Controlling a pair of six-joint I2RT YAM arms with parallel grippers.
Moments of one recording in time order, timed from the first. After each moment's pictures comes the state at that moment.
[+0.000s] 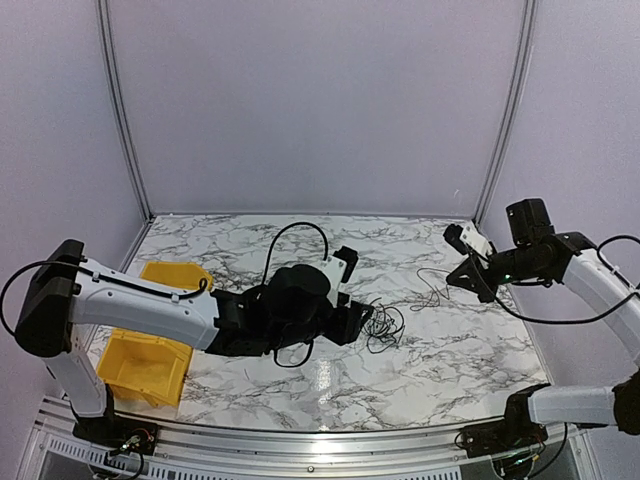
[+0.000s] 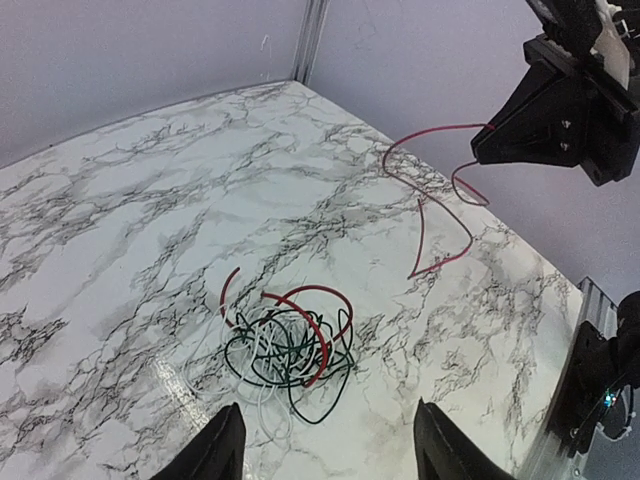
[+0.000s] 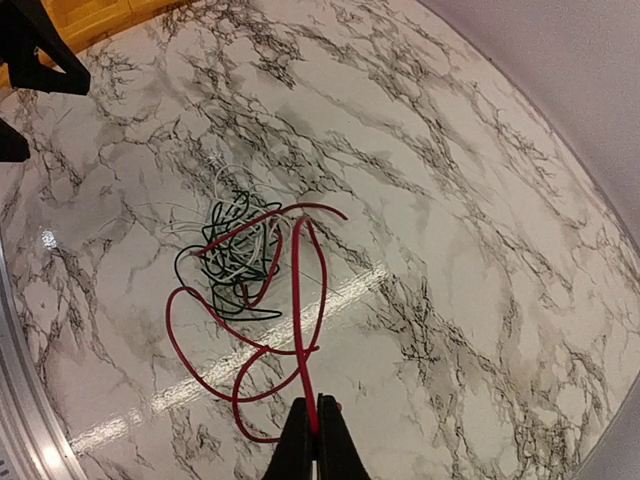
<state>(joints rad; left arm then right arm) -1.25 1.78 1.17 0.17 -0.34 -0.42 0.18 1.08 0.96 -0.77 -0.50 -0.68</state>
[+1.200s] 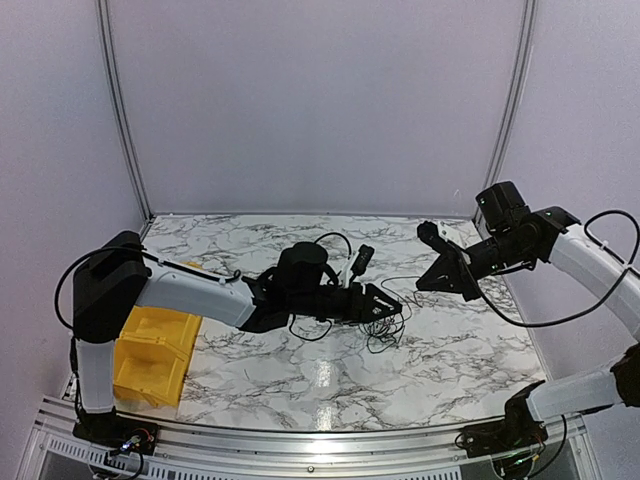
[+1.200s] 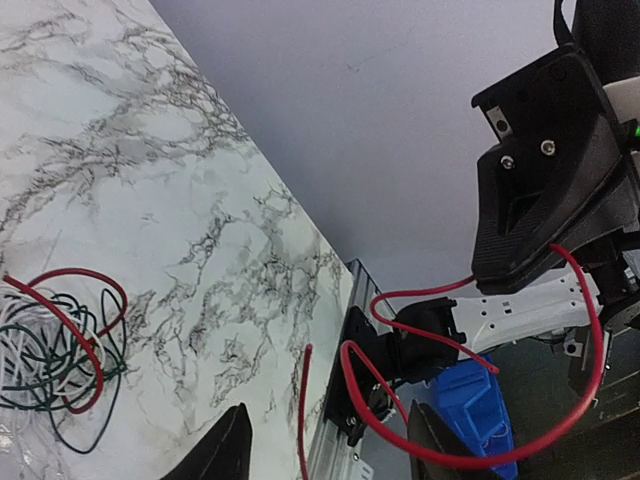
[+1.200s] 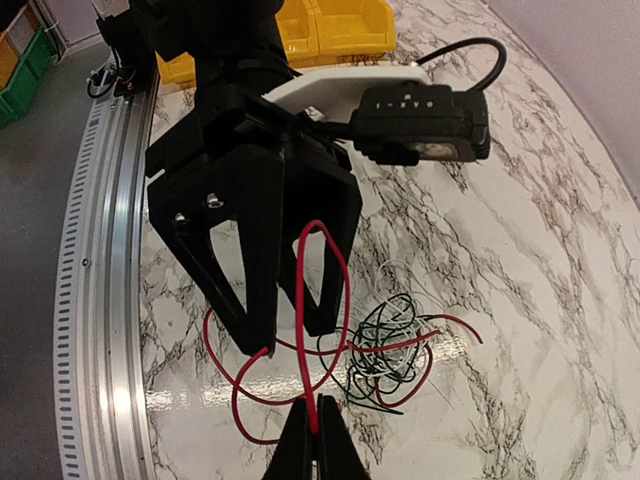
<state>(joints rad) -1.05 2.01 1.28 0.51 0.45 -0.86 0.38 1.20 1.14 -0.94 -0.75 -0.78</state>
